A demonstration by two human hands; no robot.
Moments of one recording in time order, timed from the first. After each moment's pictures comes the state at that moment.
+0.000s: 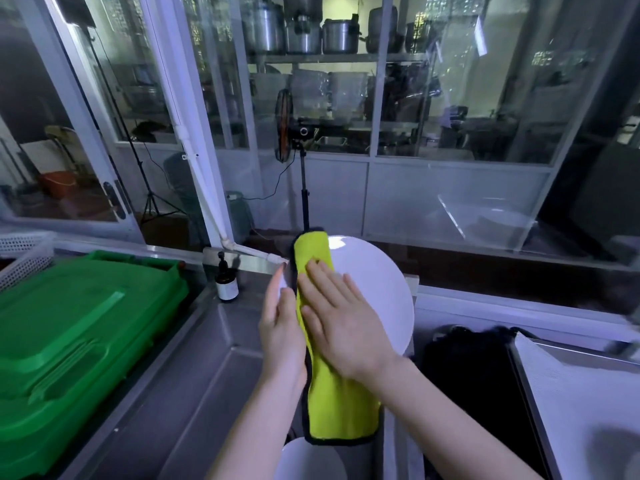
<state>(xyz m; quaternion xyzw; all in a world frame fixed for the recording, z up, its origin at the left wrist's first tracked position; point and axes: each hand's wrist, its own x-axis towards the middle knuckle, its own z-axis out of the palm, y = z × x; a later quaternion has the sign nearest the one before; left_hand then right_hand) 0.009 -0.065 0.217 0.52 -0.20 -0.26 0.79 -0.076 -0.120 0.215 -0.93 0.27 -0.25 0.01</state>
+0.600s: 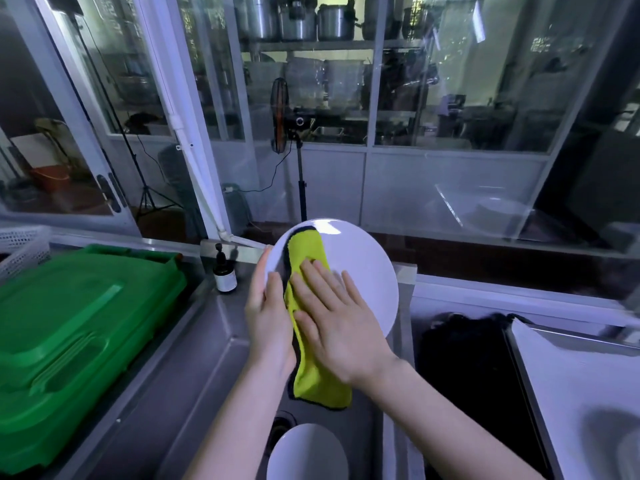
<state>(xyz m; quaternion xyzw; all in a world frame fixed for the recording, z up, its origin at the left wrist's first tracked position) 0.019 -0.058 0.221 0.51 -0.21 -0.25 0.80 -0.078 -0.105 0.199 -0.93 0.26 -0.28 0.00</state>
